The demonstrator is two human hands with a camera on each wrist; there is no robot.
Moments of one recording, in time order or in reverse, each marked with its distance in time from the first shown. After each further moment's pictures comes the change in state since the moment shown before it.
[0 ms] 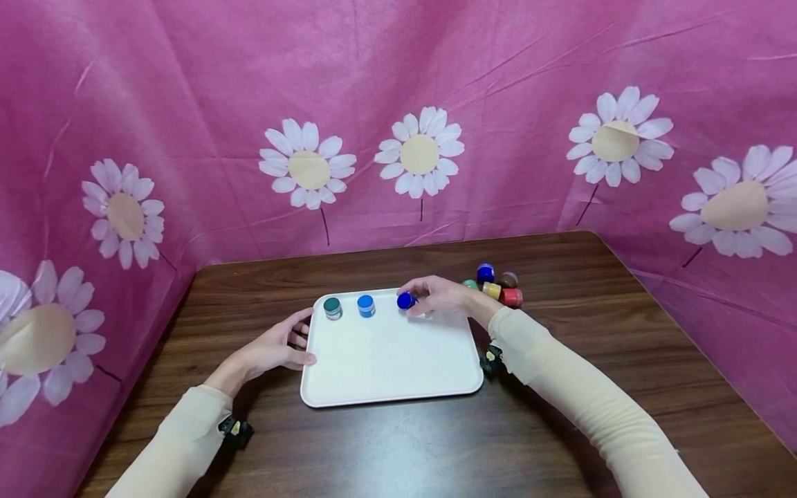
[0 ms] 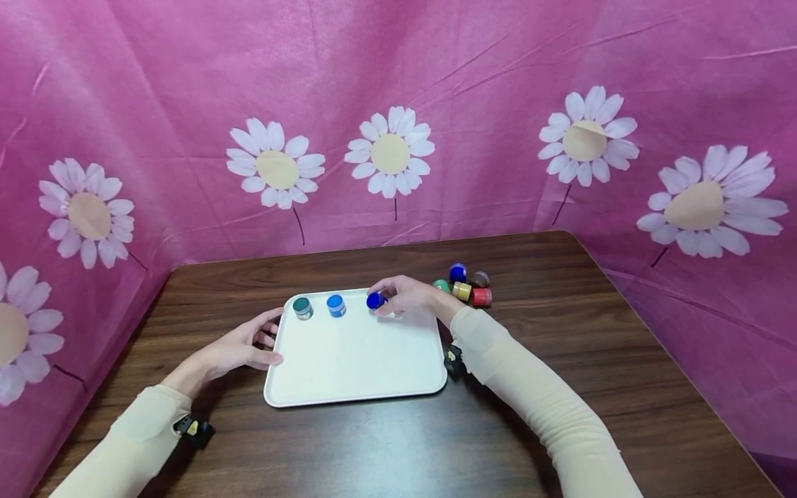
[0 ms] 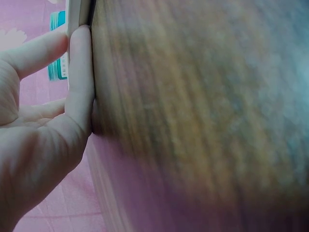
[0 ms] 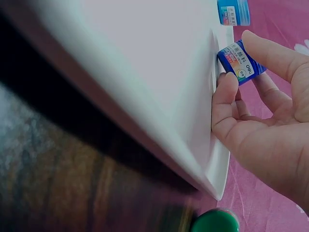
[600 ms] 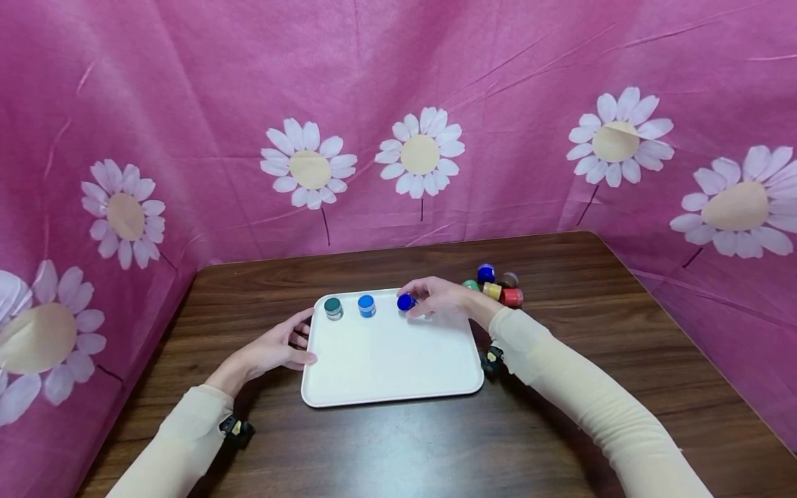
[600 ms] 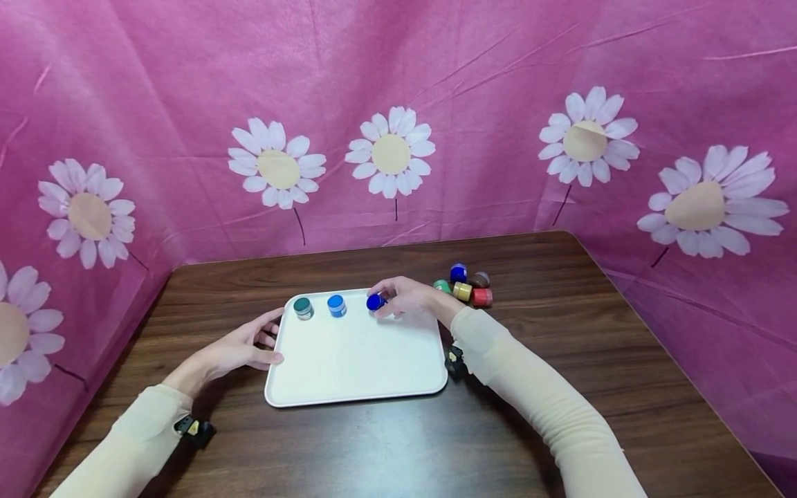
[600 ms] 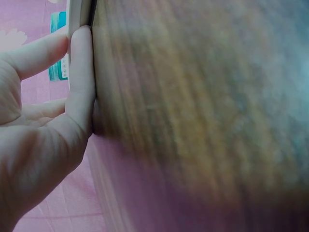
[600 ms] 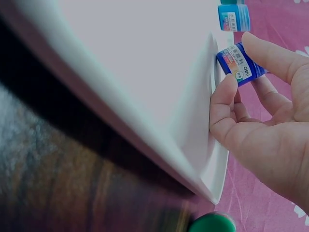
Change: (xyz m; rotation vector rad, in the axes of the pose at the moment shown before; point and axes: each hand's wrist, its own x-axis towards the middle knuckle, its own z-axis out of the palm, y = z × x) left_hand 0.000 0.001 0.000 0.005 -0.007 -0.010; right_hand -0.001 -0.003 0.002 -0.017 -0.009 -0.016
